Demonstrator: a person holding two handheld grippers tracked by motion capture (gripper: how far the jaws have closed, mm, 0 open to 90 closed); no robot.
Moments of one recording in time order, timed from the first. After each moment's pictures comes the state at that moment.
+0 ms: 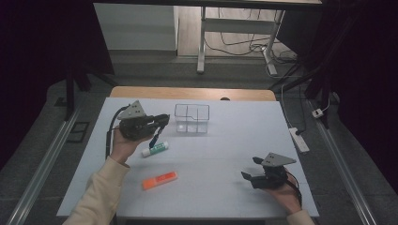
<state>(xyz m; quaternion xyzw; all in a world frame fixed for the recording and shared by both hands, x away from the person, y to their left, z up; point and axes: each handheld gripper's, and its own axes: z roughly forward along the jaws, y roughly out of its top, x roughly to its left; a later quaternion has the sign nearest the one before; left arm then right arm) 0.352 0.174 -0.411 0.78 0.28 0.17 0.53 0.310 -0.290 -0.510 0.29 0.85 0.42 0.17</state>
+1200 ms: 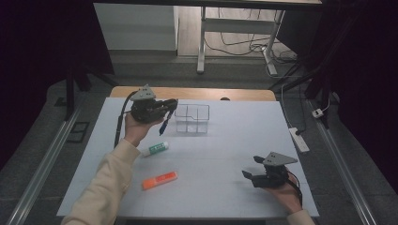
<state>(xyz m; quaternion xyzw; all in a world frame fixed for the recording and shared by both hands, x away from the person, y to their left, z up) 0.397 0.155 -0.397 0.77 0.31 0.18 0.54 0.311 -0.292 -0.508 0.29 0.84 0.42 0.17</state>
